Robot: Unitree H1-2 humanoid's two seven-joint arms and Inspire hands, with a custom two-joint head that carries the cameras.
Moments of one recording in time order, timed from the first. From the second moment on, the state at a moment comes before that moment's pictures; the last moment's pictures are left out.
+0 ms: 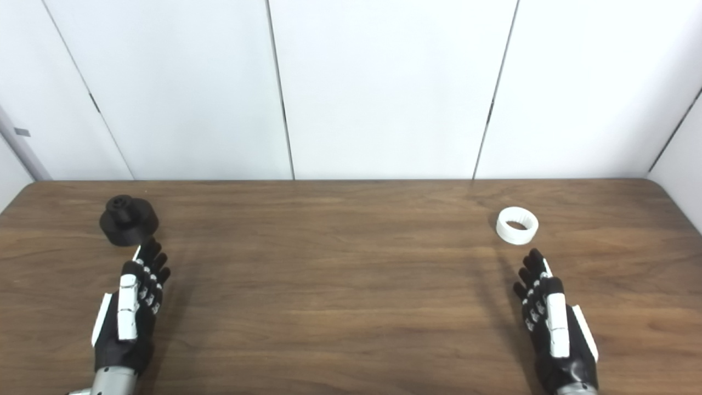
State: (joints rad) left arm 0.06 0.10 0.17 -0.05 -0.20 -0.10 -0.05; right arm 0.16 -0.16 -0.21 -0.13 0.27 -0.01 0.12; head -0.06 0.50
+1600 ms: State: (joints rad) left arm 0.06 0.04 0.13 -0.05 -0.08 -0.14 0.00; right arm 0.16 -0.20 -0.23 -0.09 0.30 -0.03 0.16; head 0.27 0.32
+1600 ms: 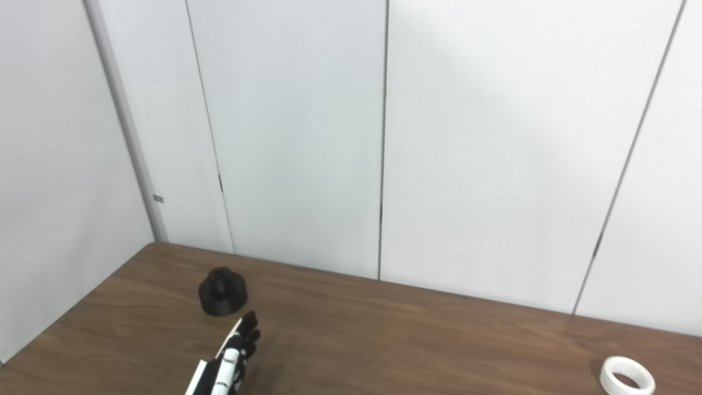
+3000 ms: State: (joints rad) left arm 0.04 -0.01 0.09 -0.06 -0.01 -0.10 0.04; right arm 0.16 -0.23 -0.26 -0.13 0.33 0.03 0.16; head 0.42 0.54
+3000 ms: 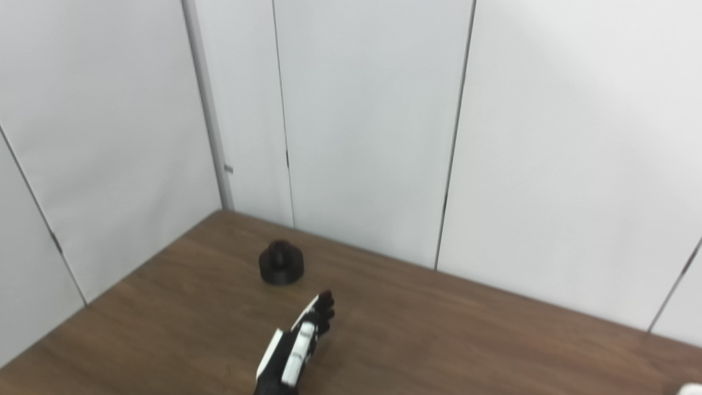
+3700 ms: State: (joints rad) left arm 0.05 -0.01 0.08 -0.09 0.00 -0.02 0.05; right arm 0.17 -0.23 -0.27 -0.17 0.33 0.07 0.16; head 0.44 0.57
